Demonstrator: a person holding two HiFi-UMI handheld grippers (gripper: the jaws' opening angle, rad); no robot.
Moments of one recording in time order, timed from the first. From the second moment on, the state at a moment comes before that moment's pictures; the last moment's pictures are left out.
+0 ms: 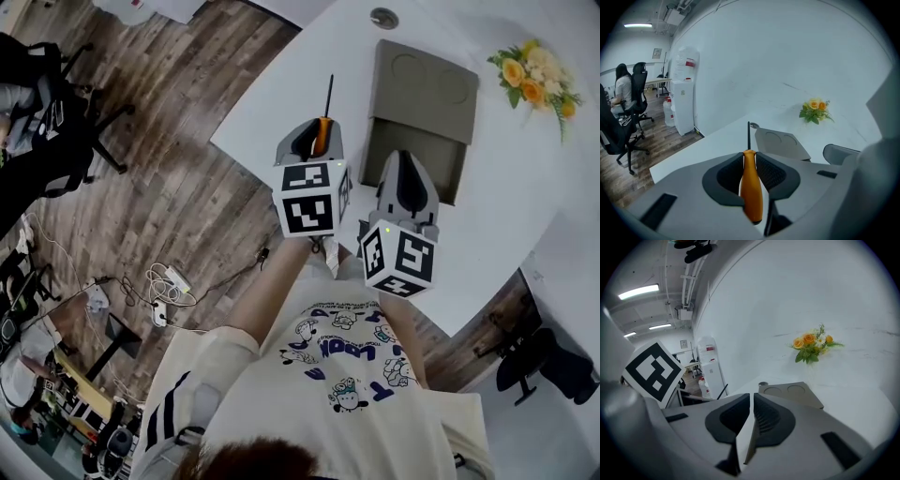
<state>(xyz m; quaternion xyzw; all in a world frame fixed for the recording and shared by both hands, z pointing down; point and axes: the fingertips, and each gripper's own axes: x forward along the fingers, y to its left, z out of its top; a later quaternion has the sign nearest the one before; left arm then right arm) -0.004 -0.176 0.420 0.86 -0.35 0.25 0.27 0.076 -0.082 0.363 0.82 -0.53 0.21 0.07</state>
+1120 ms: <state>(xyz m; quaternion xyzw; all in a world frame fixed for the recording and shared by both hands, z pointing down) 0.102 -0.097 0.415 0.90 -0.24 0.29 0.23 0.151 -0.010 0.364 0.86 -0.47 0.22 0.05</state>
